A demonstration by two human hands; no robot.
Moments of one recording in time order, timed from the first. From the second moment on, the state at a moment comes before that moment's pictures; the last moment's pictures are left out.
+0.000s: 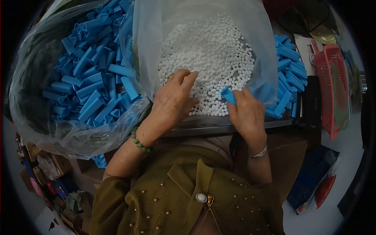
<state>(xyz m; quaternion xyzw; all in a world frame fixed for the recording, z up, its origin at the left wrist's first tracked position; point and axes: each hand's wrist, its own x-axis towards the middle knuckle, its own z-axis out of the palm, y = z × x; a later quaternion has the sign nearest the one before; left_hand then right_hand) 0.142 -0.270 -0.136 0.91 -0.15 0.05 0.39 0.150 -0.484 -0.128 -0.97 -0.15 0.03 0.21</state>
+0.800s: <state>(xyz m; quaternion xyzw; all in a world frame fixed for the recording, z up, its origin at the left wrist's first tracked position) 0.173 -0.272 -0.106 0.85 -0.18 0.02 0.50 0.170 -0.456 -0.148 -0.79 -0.12 0.07 0.59</state>
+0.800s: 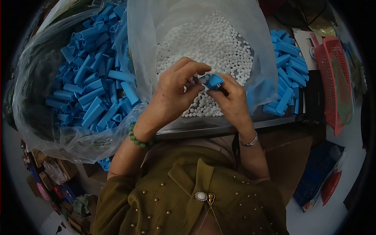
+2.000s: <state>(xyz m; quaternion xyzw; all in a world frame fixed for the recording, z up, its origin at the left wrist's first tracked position) 0.133 -0.278 -0.113 0.80 -0.17 0.00 0.57 0.142 -0.437 -0.124 -0.51 -0.02 0.18 0.84</state>
